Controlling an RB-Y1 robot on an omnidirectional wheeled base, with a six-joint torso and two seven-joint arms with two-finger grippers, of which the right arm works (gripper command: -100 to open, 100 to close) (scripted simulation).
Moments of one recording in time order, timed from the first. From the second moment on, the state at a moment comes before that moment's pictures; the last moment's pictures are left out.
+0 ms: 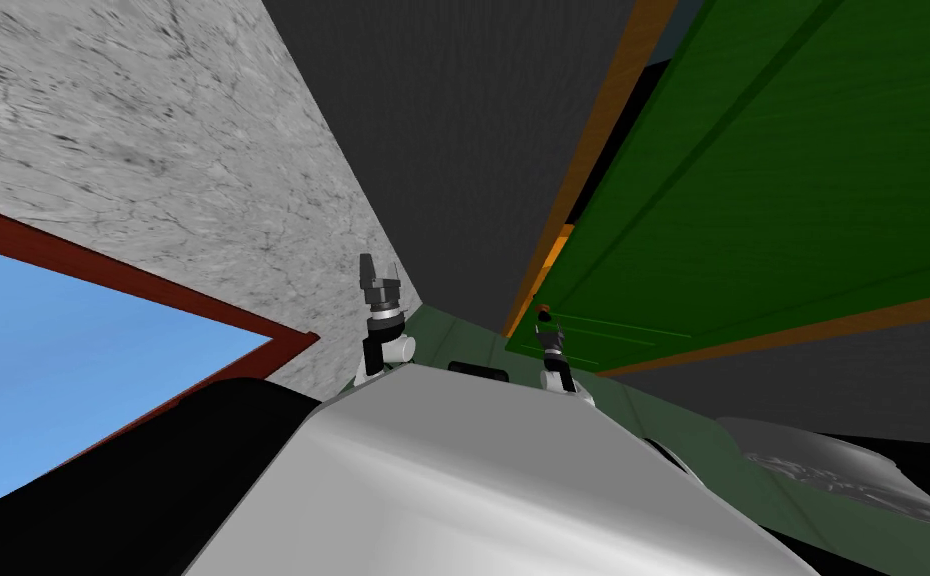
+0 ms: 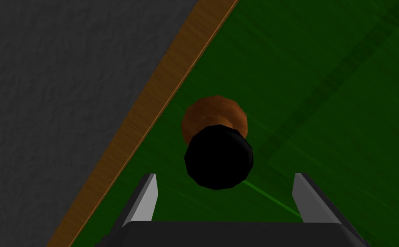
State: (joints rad) arm -0.08 -0.29 0.14 -0.63 -0.36 -0.87 -0.98
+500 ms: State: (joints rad) arm -0.09 -0.28 0.16 -0.64 -0.40 -0.86 -1.10
